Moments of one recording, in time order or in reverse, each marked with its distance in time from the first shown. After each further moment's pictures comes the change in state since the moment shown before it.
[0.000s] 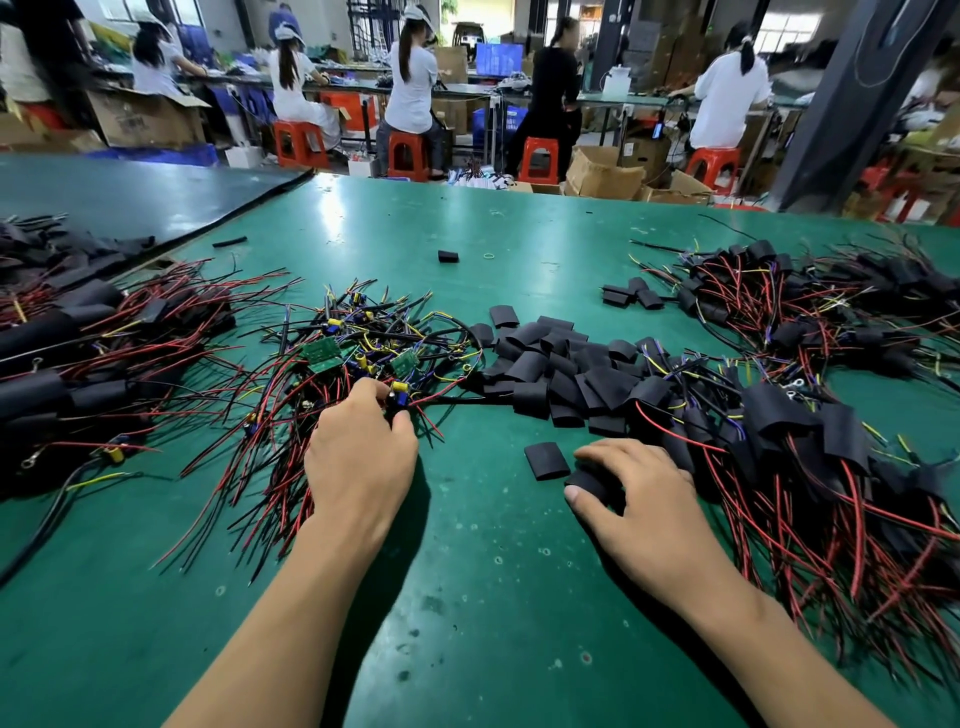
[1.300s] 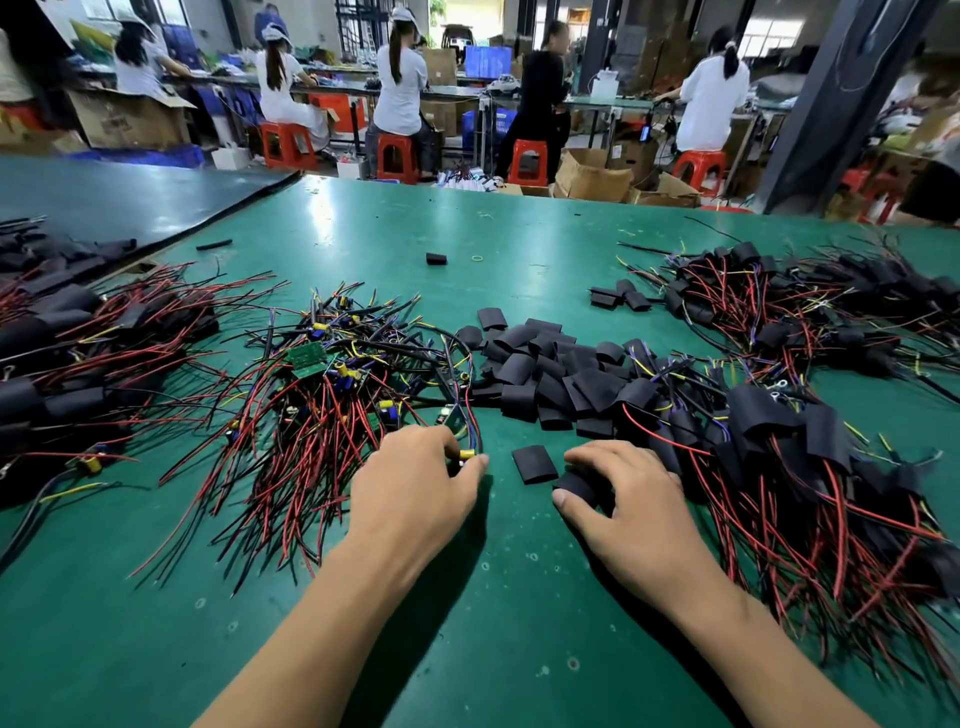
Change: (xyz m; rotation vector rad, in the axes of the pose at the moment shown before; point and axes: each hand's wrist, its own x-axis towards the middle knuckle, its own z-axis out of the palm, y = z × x) left_hand -0.034 0.027 0.011 0.126 -0.278 0.194; right_hand 0.001 0.000 -0.001 0.016 0.005 0.046
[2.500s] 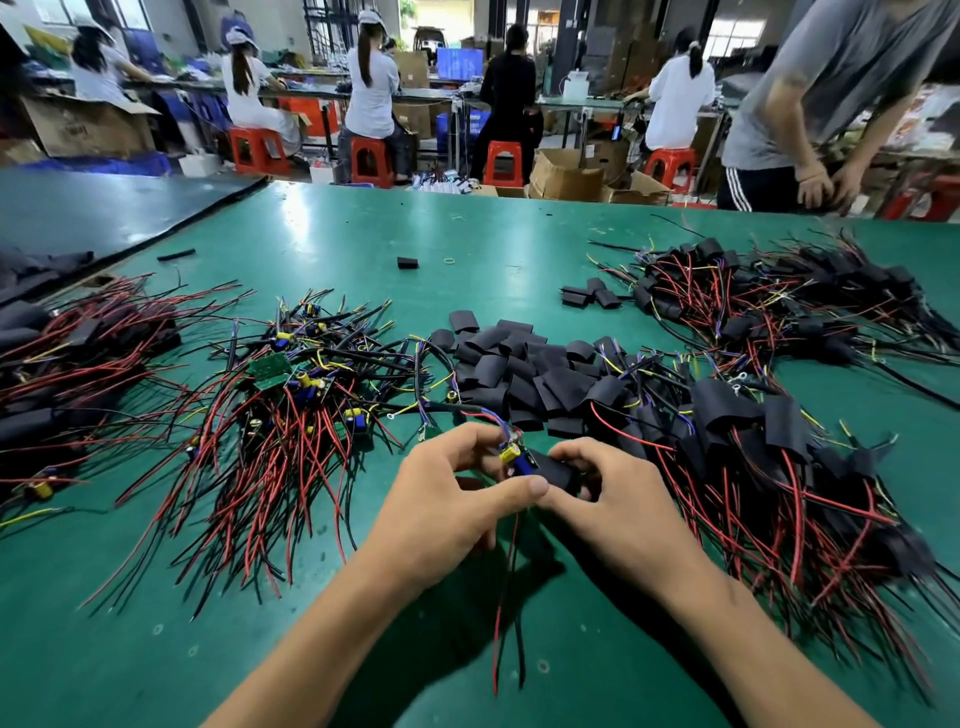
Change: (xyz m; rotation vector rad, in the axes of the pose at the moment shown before) left_hand -0.020 0.037 -0.002 -0.978 -0.324 0.042; right_hand 0.004 0.005 -0.014 0.232 -0.065 0.076
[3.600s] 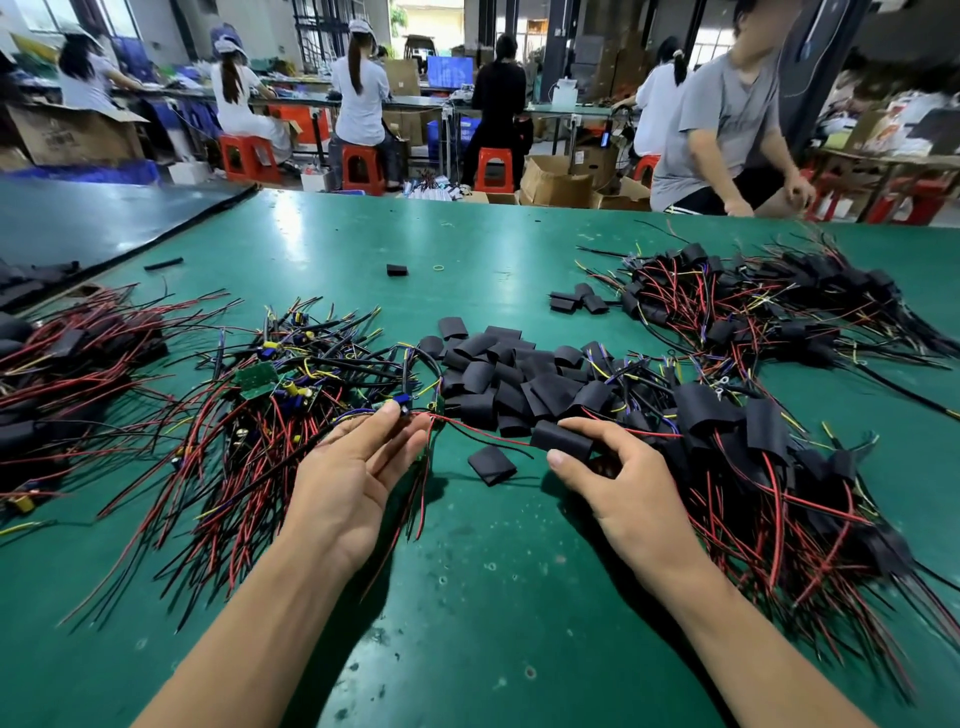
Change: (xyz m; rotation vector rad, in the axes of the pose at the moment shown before) left_hand 0.027 -0.002 -0.041 -0.797 0.430 -0.283; right_hand 0.007 0.006 -0.003 0.476 0.172 0.105
